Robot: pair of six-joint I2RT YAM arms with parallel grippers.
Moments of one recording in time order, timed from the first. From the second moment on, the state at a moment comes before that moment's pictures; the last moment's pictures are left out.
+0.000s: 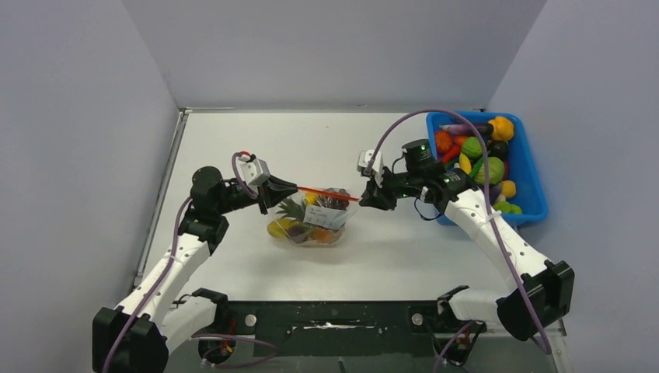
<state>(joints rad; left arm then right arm) -0.28 0.99 0.65 0.30 0.90 0.03 0.49 1.27 1.16 -0.69 -0.70 -0.65</state>
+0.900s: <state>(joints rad) -0.28 0.89 0.73 0.08 0.80 -0.01 0.53 1.05 0.89 -0.46 -0.85 -0.32</state>
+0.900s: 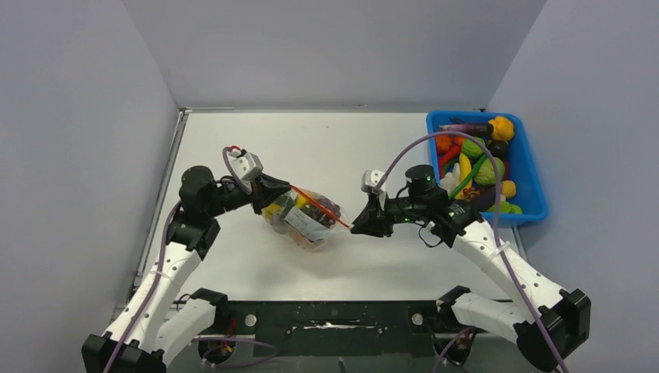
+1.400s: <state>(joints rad) -0.27 1.06 0.79 0.00 0.58 -0.15 0.24 1.31 0.94 -0.26 -0.90 -0.19</state>
